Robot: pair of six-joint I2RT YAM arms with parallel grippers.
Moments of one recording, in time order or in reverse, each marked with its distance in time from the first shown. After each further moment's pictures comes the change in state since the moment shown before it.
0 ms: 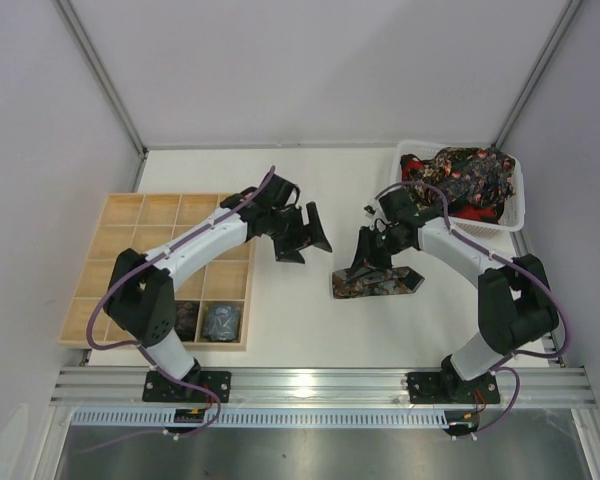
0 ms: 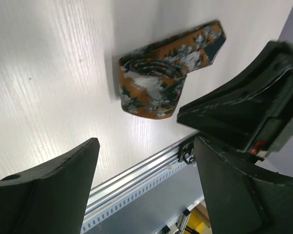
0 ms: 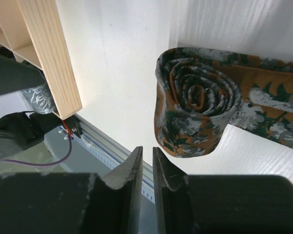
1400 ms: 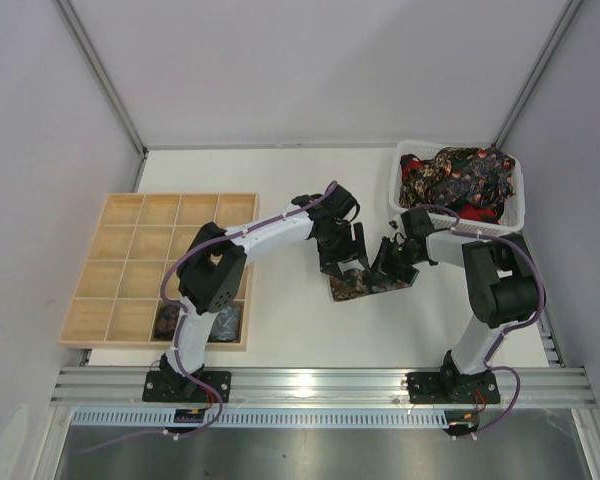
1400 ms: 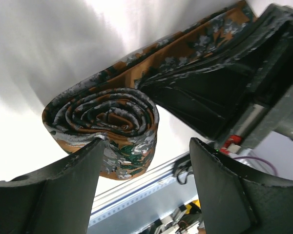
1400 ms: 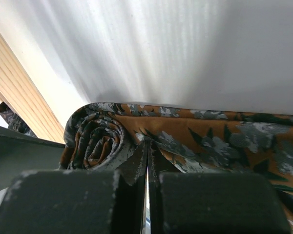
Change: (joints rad) left arm -0.190 0.445 0.353 -0.121 -0.025 -0.101; right arm -0.181 0.169 -0.217 0.365 -0.036 0.083
